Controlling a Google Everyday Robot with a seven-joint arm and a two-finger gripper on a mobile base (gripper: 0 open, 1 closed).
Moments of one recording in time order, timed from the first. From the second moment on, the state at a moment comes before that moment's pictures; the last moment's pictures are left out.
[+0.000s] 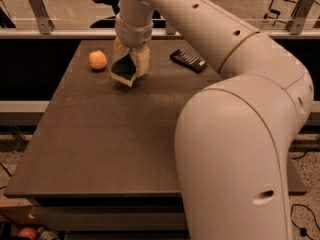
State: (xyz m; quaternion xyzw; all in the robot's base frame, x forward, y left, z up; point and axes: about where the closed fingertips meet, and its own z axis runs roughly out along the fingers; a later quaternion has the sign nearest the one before) arm 0.687 0.082 0.858 -0.94 0.32 -0.02 0.14
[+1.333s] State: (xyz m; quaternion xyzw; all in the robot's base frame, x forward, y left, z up) arm 0.698 0.086 0.851 -0.92 0.32 -0.07 0.22
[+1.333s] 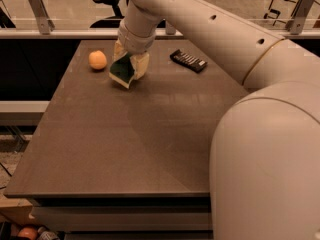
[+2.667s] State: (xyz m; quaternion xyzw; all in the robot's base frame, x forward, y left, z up) arm 0.712 0.105 0.833 -0.93 0.30 -0.05 0.22
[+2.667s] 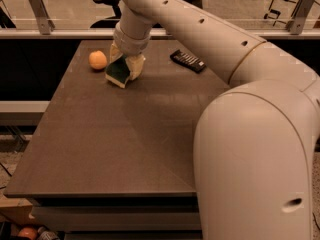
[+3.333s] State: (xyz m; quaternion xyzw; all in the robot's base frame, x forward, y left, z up) arm 0.712 0.103 0.833 -0.93 0.31 -0.05 0.21
